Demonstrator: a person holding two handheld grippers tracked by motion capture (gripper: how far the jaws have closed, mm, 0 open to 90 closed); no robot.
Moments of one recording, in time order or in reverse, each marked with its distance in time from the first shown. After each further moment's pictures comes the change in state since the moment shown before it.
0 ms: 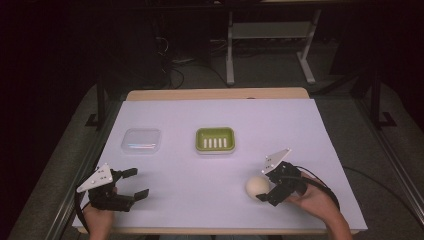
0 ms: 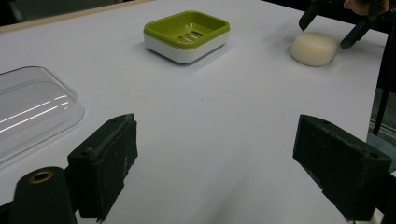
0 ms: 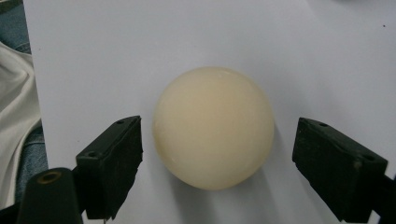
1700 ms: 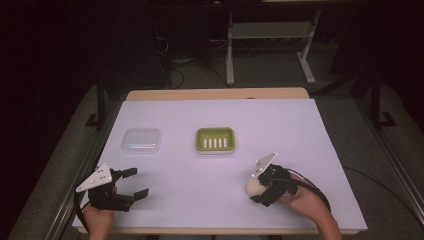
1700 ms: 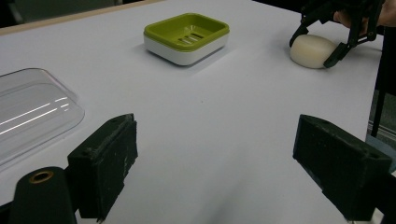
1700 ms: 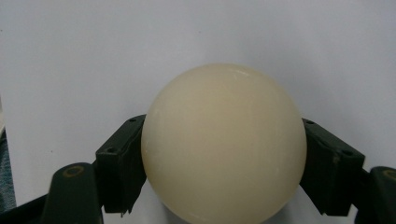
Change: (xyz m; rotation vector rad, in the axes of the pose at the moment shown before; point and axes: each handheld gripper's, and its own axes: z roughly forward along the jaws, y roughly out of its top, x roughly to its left) left arm 0.001 0.000 -0.001 -0.003 -0.004 -0.002; right arm 0.003 0.006 0.027 0.074 0.000 -0.025
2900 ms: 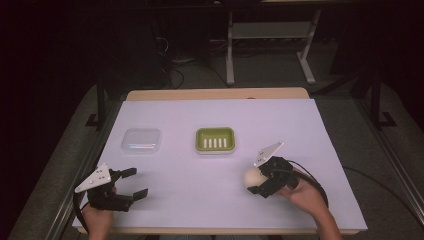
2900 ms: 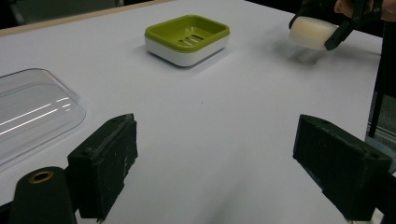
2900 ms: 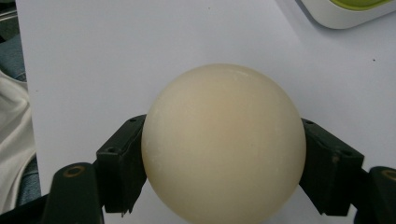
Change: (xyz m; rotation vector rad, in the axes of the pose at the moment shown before) left arm 0.000 0.000 -0.002 -0.009 0.002 -0.004; right arm -0.009 0.014 -0.023 -0.102 0.006 0.050
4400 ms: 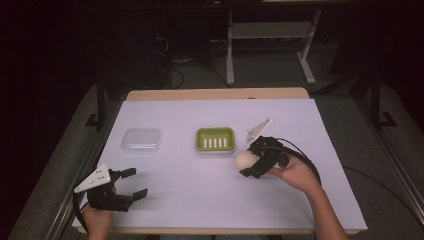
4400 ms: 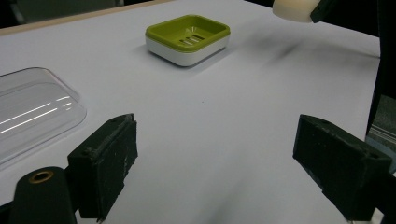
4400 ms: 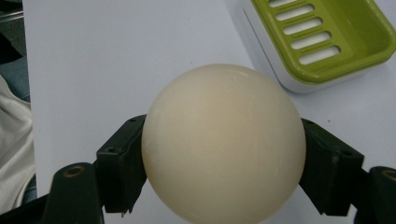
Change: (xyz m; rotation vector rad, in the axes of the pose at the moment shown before) left arm 0.001 0.000 -0.001 0.000 -0.001 0.001; right arm -0.028 0.052 -0.011 0.010 0.033 -0.058
